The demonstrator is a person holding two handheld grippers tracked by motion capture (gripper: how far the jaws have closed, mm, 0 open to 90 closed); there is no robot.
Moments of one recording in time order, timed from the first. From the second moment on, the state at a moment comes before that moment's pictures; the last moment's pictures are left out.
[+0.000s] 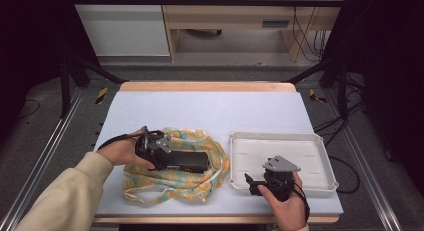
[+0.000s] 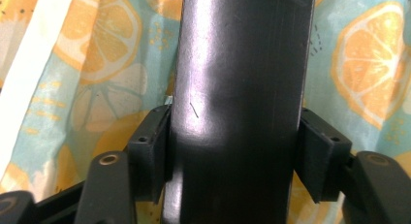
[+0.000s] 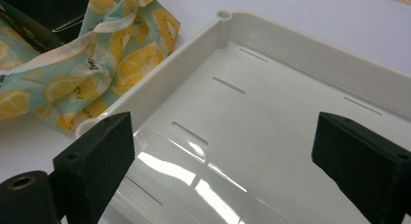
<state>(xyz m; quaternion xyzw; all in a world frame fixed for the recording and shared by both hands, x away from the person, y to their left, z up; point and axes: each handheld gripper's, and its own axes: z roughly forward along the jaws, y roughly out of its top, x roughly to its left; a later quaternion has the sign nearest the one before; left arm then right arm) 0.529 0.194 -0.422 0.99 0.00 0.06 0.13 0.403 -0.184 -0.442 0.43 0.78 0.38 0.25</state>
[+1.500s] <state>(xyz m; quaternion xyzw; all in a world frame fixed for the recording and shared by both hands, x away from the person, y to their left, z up) 0.513 0.220 -0.349 0.97 -0.02 0.09 0.22 0.403 -0.184 -0.443 0.42 0.78 0.38 0.26</state>
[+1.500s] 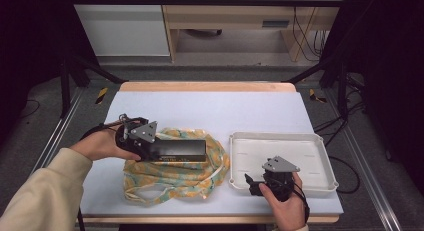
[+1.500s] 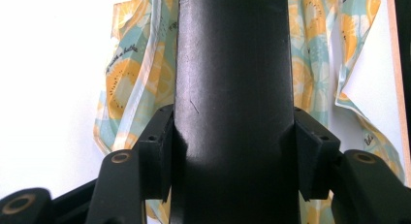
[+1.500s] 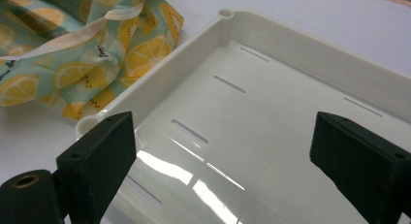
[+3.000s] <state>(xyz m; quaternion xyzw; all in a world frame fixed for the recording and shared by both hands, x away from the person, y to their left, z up) 0.511 0.161 -0.323 0.97 -0.03 0.09 0.23 0.437 -0.182 -0.352 0.25 0.91 0.25 0.20</state>
